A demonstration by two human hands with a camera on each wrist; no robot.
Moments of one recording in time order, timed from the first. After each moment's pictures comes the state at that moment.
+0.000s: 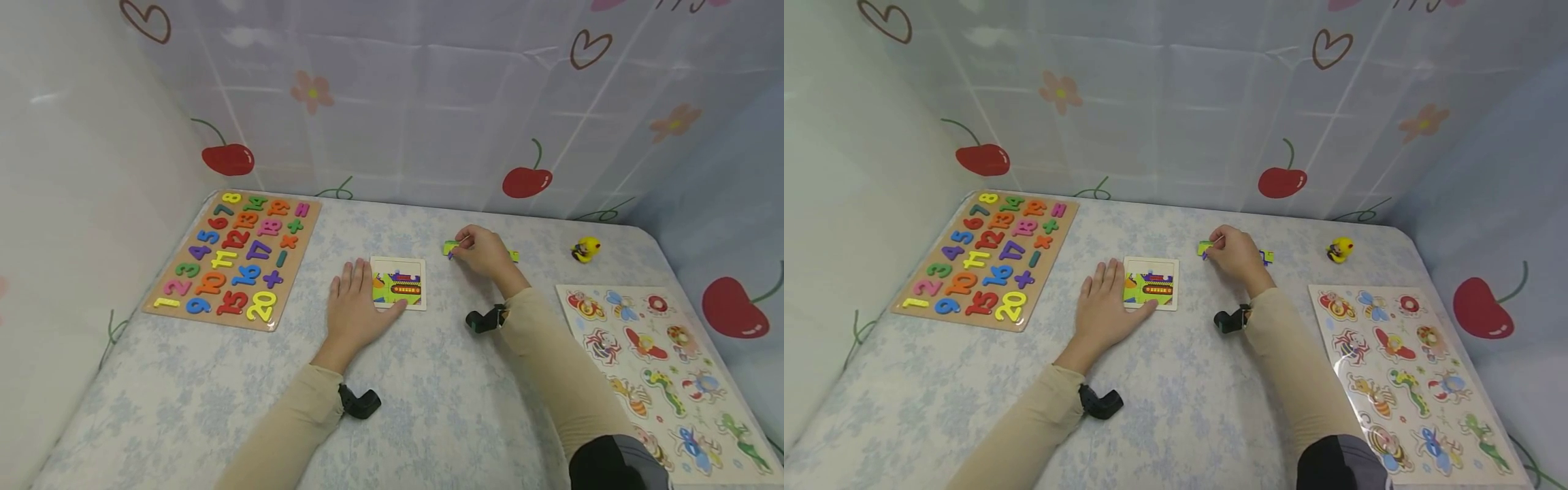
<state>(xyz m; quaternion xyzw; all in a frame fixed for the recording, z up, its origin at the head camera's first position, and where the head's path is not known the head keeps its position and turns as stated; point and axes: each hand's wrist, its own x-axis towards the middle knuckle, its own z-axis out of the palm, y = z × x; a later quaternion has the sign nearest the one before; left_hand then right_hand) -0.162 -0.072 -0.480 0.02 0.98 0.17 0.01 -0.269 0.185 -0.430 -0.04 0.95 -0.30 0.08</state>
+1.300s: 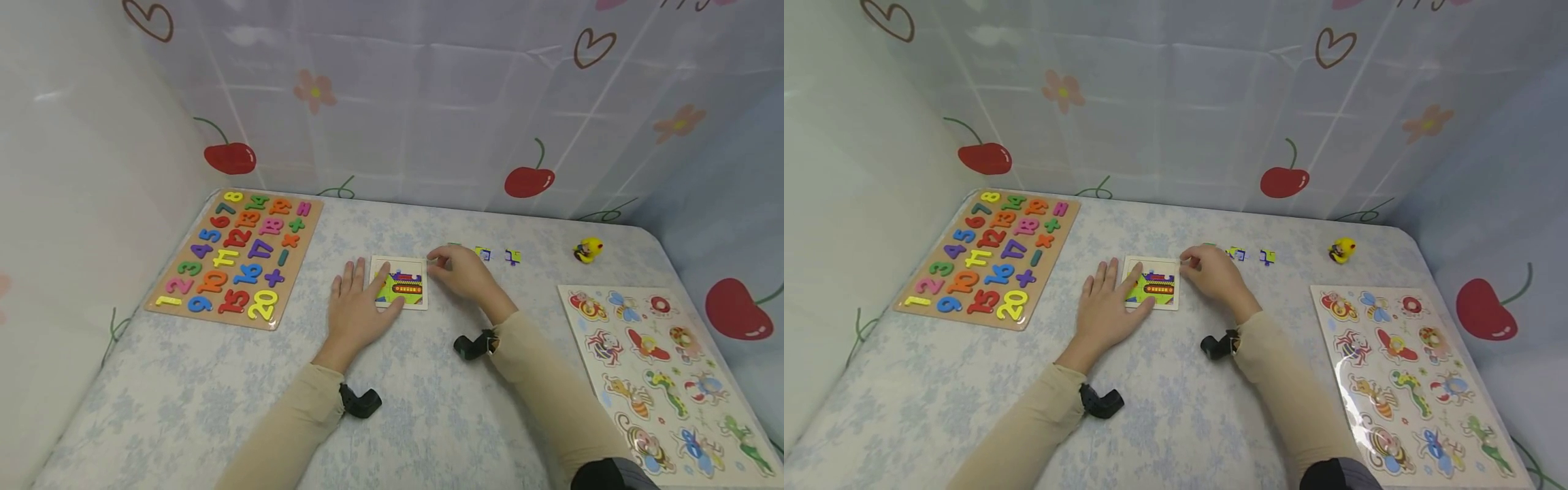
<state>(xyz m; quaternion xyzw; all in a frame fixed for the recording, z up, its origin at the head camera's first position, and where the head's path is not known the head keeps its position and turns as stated) -0.162 -0.073 -0.483 0.04 0.98 0.18 0.00 -0.234 0.146 -0.439 -0.14 0.95 -0.28 0.07</state>
